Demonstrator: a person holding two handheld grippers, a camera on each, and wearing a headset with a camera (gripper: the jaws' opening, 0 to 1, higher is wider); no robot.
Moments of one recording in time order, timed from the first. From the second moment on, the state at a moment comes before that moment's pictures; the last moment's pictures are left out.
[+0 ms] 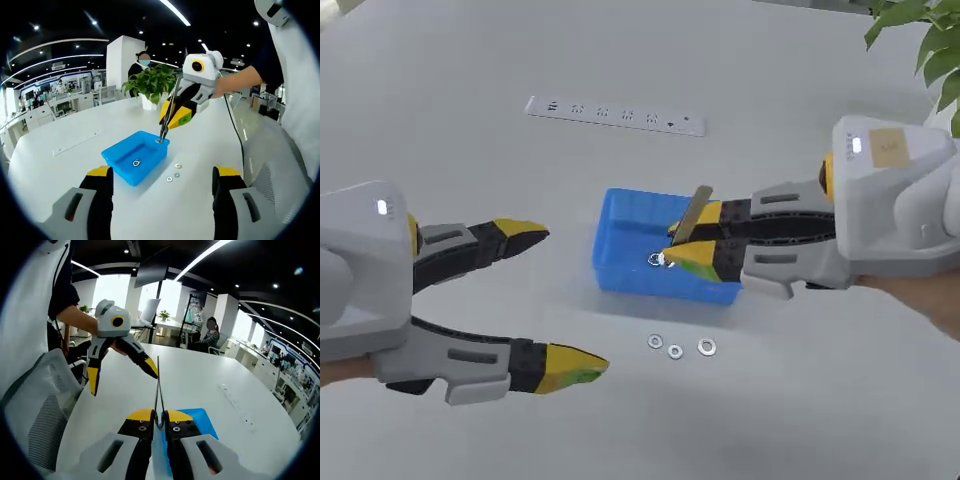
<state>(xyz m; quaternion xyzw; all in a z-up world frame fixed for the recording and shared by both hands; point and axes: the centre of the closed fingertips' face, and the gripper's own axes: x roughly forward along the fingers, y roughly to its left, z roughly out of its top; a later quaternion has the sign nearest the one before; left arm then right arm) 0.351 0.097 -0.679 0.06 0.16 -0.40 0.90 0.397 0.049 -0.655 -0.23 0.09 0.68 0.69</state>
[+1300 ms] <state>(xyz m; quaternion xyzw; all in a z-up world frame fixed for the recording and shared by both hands) 0.325 0.107 -0.685 0.02 0.18 -0.37 0.91 0.479 0.055 -0.761 -0.24 0.18 0.63 0.72</state>
